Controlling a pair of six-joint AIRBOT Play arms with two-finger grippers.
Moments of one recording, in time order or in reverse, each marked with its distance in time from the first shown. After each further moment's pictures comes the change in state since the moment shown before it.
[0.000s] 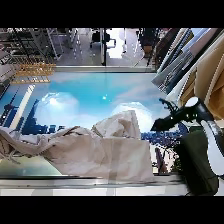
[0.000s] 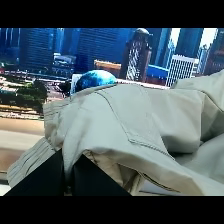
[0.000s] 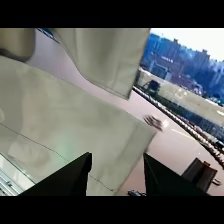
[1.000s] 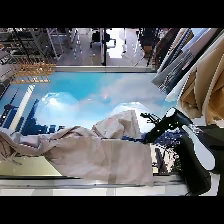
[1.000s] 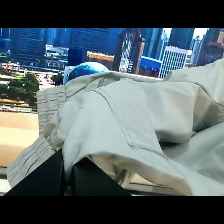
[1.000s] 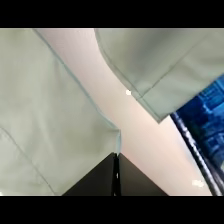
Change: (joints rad) left arm 0.000 0.018 0.001 -0.014 -0.040 0.000; right arm 0.155 -0.061 -0.090 -0.069 -0.074 -0.335
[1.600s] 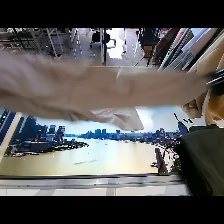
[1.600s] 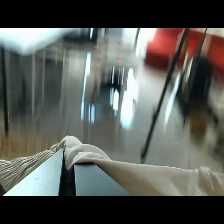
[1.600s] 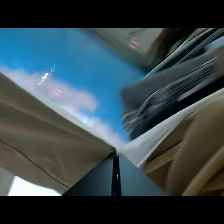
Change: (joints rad) left arm 0.269 0.274 0.491 -0.809 0.406 -0.169; right arm -0.124 0.794 0.473 -0.241 -0.335 0.306
